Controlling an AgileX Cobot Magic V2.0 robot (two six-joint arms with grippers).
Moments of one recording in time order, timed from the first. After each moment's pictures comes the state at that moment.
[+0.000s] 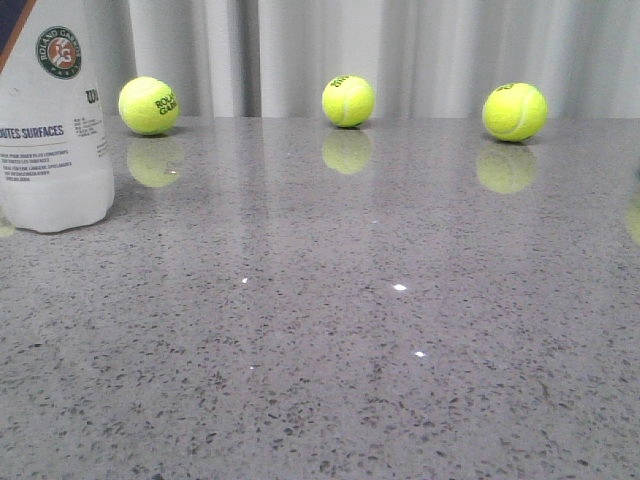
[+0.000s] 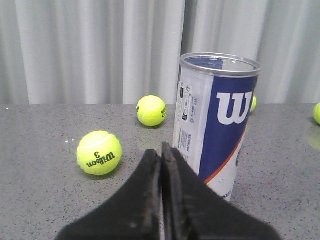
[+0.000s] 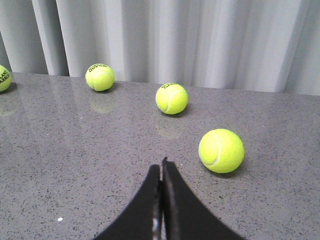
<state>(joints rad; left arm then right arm) -0.19 0.38 -0.39 -0.29 0.14 0.23 0.16 0.32 -0.47 -0.11 0.34 0.11</state>
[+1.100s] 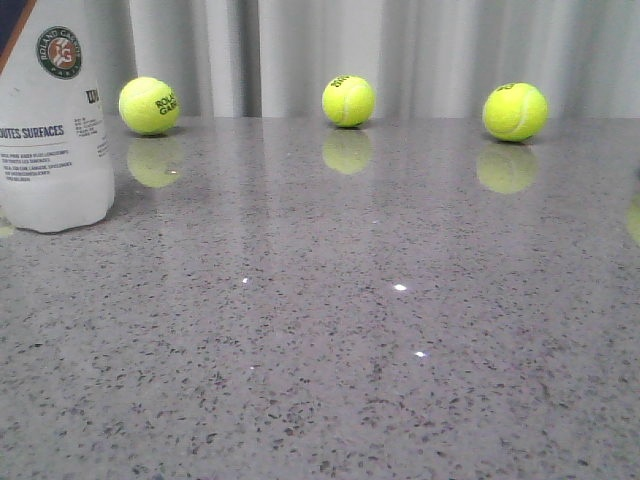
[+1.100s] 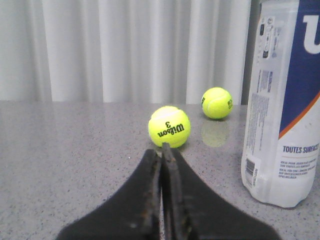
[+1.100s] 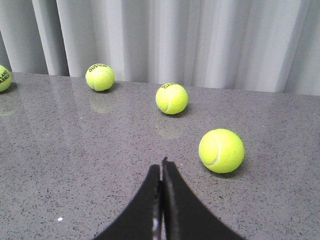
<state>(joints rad) -0.01 0.03 0.00 0.08 -0.03 -0.08 0.16 0.32 -0.47 -0.11 0.34 0.11</state>
